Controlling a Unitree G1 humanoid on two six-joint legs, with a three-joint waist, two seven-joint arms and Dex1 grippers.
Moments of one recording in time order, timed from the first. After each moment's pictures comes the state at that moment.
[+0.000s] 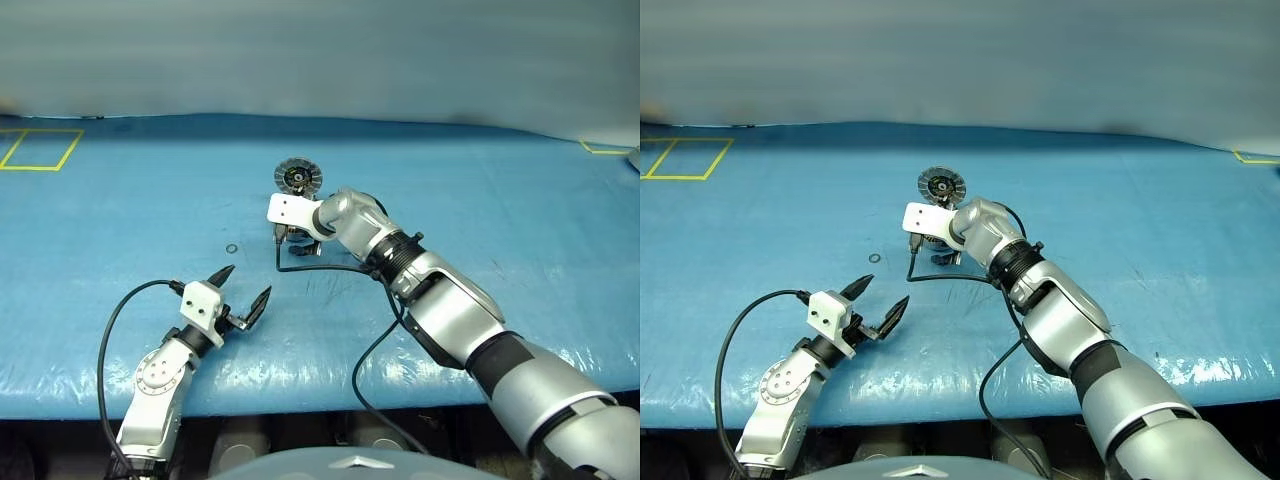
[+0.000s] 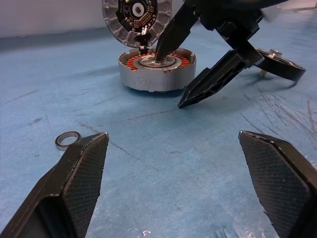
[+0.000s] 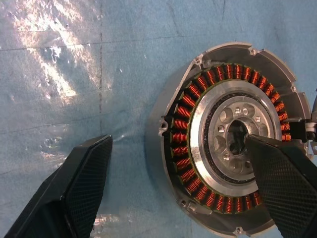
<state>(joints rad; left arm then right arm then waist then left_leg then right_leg) 0.19 0.28 -0.01 -0.07 -0.18 -0.15 -0.52 -1.13 -0.06 0.61 0.91 -0.29 0.44 0.81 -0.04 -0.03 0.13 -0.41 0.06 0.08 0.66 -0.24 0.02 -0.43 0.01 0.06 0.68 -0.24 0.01</state>
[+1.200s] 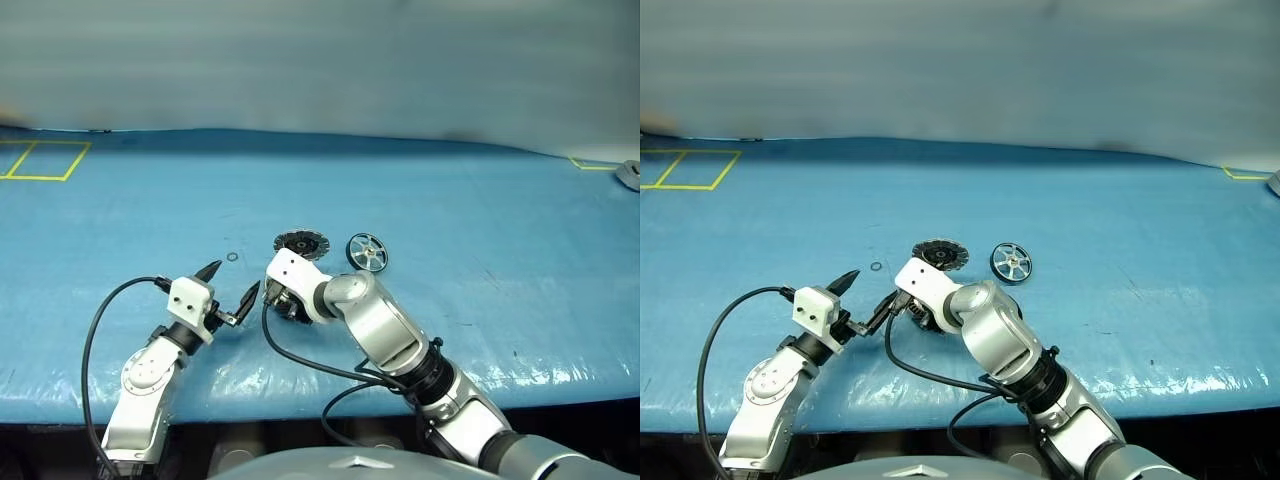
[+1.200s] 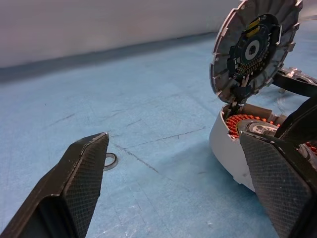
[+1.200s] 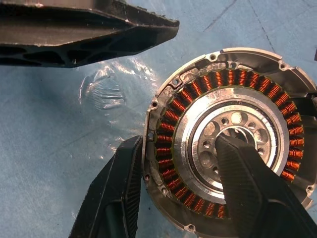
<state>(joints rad) 0.22 0.31 0.02 -0.17 -0.18 -0.07 -0.48 -0.48 -0.05 0.62 -0.26 -0.26 1.29 0.71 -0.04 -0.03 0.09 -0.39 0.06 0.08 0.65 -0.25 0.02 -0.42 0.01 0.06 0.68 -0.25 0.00</state>
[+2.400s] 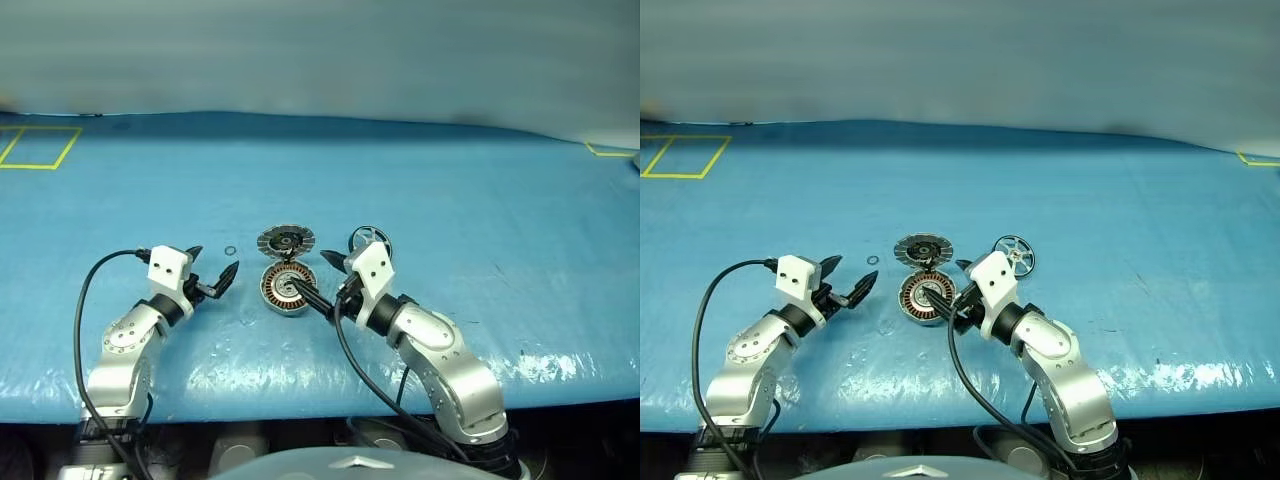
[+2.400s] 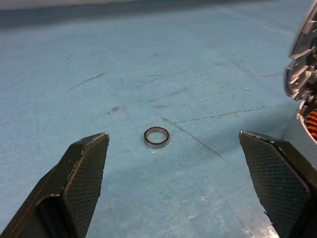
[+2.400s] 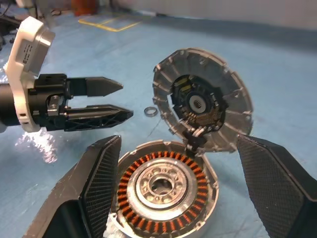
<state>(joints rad) 0.01 0.41 0.13 -0.04 -0.28 0.17 -0.53 0.03 -0.11 0.25 -0.52 0.12 0.51 0.52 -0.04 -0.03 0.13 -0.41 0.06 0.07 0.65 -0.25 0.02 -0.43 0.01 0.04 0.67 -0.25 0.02</state>
